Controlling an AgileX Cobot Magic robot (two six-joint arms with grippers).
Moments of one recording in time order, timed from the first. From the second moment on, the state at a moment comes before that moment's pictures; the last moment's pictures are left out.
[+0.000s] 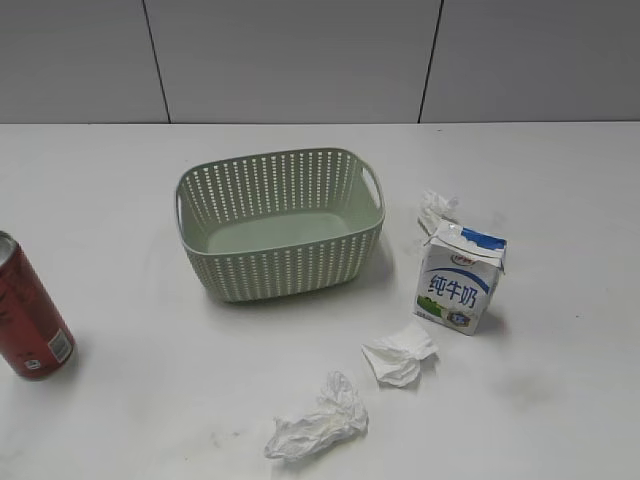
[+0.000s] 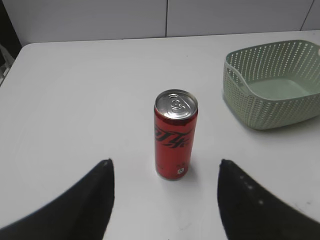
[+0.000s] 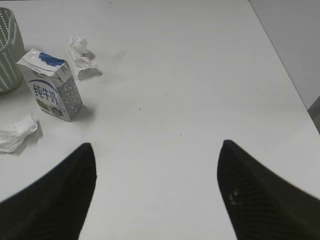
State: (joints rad) left arm -0.05 -0.01 -0.51 -0.19 1.03 0.11; right arm -0.02 -0.01 -0.50 0.09 1.04 -0.02
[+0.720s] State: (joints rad) left arm -0.05 0.00 -0.51 -0.19 1.03 0.11; right arm -0.02 -0.01 -0.50 0.09 1.04 -0.02
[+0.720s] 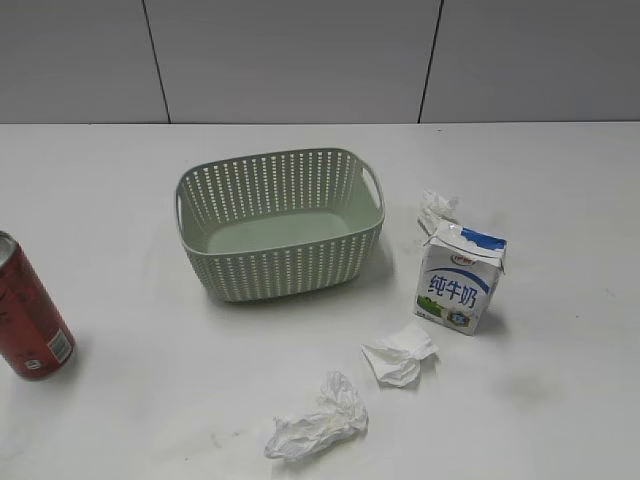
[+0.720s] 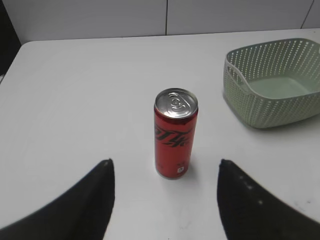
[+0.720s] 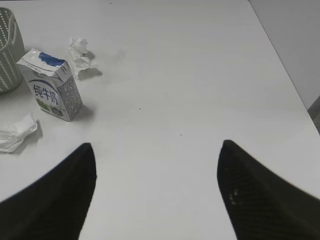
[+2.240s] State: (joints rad) left arm -0.08 0.93 -0.62 -0.30 0.81 0.22; right arm -0.02 -0.01 -0.50 0.09 1.04 -0.02
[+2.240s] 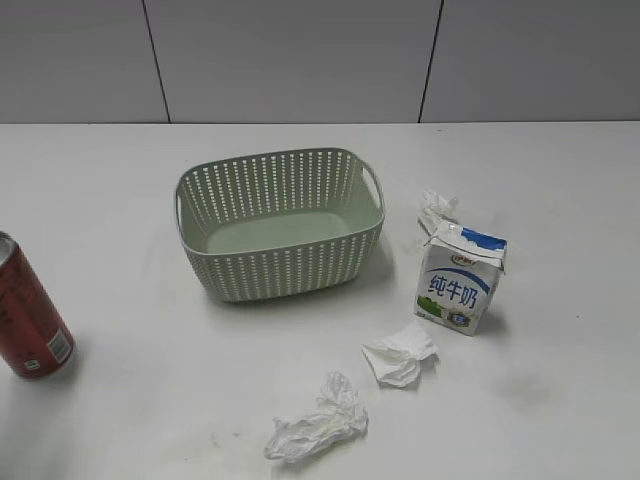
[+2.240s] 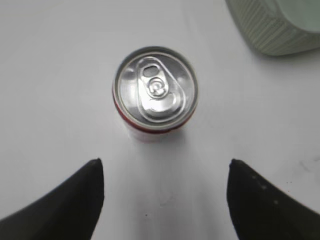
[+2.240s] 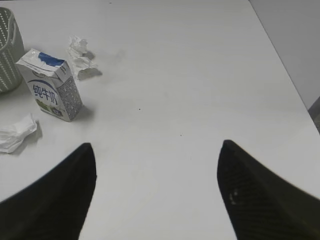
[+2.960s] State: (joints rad) left arm -0.08 1.40 -0.80 -0.28 0.81 0.22; right arm -0.02 -0.01 -0.50 0.09 1.04 -0.02
